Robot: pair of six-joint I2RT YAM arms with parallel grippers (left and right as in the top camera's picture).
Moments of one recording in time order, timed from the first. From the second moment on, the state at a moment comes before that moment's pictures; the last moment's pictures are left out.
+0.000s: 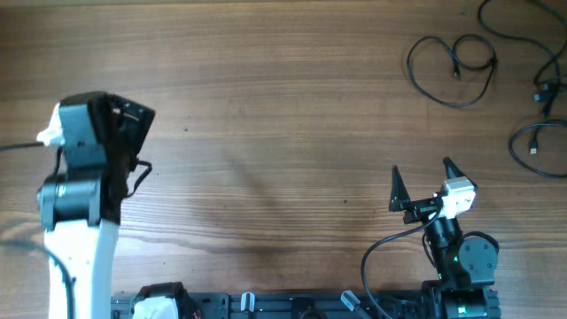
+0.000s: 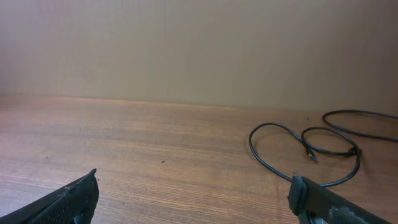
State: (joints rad) left arm 0.09 1.10 1.13 -0.86 -0.16 -1.01; right arm 0.05 0.02 0.01 0.00 -0.13 0.01
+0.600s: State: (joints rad) left arm 0.09 0.64 0.69 -0.06 -0.15 -0.51; right arm 0.05 0.02 0.01 0.00 -0.13 0.01
